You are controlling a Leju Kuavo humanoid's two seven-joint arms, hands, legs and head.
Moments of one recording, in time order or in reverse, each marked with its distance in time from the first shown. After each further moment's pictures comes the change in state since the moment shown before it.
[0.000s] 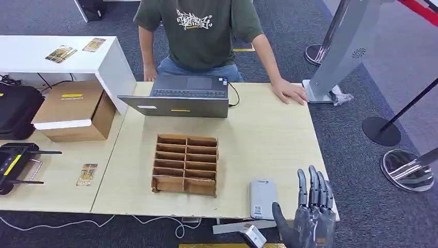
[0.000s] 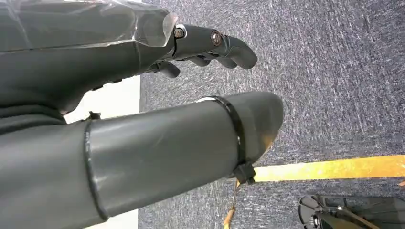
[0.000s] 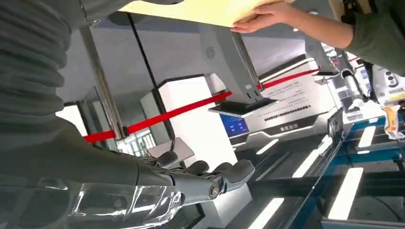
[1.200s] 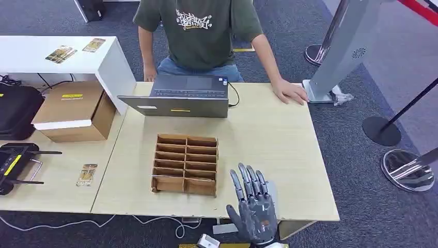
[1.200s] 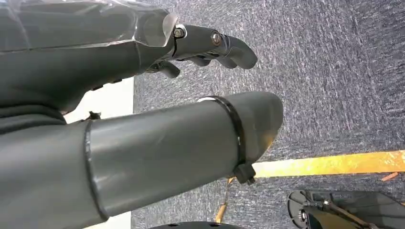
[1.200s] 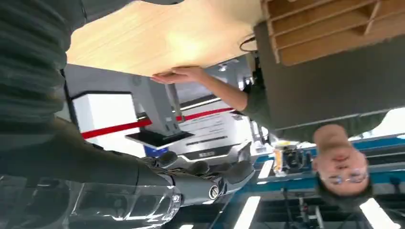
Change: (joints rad) left arm -0.010 -0.010 0.008 0.000 0.009 0.010 -0.021; right arm -0.369 -0.271 0.541 0.391 -0.016 0.032 0.310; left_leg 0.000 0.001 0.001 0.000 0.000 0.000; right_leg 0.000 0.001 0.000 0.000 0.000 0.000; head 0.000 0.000
